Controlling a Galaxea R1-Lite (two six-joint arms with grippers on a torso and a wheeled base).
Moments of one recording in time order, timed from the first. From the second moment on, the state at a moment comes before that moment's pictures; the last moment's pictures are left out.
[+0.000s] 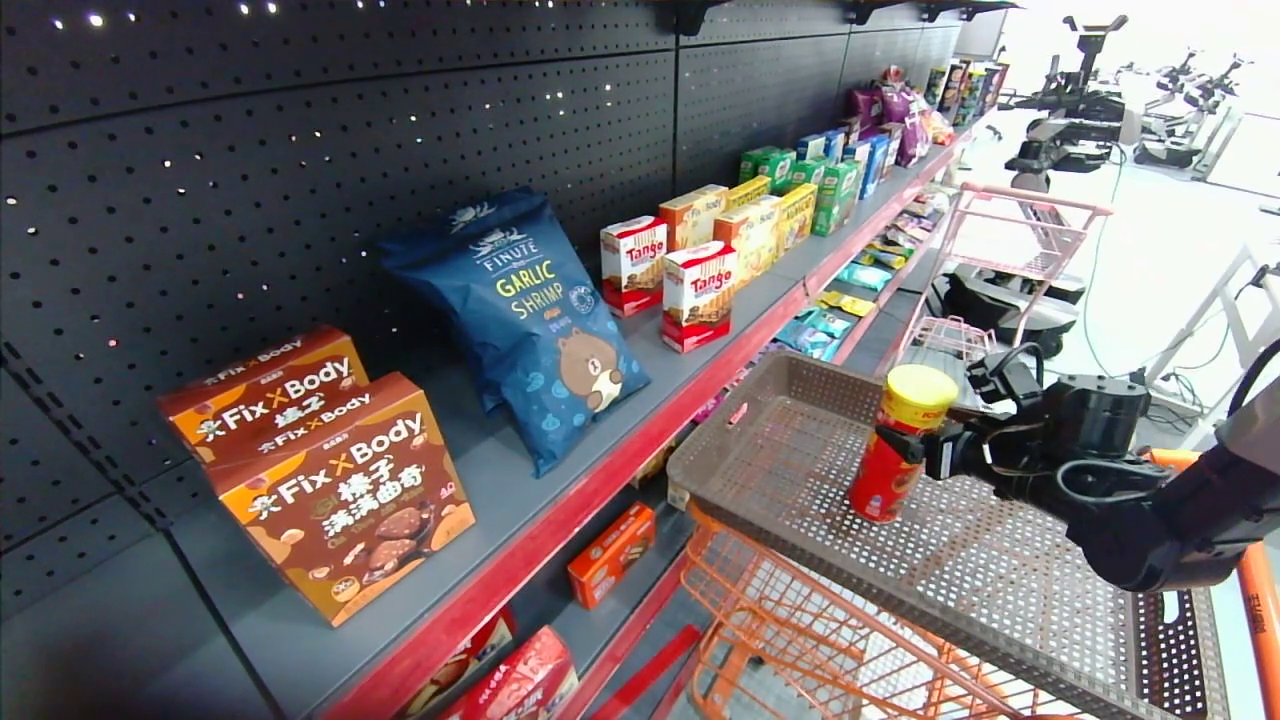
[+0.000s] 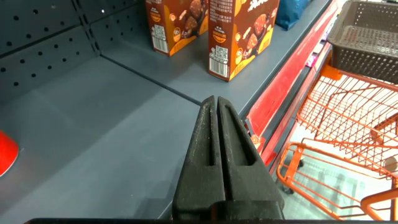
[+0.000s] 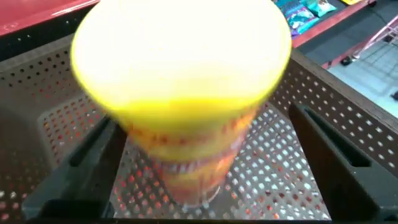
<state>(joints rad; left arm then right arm) 0.00 0.01 0.00 0.00 0.00 0.00 0.06 2.11 -0.84 -1.12 0.26 -0.11</state>
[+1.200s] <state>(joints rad) 0.00 0.01 0.00 0.00 0.00 0.00 0.09 2.27 -1.02 -1.09 0.27 -0.10</state>
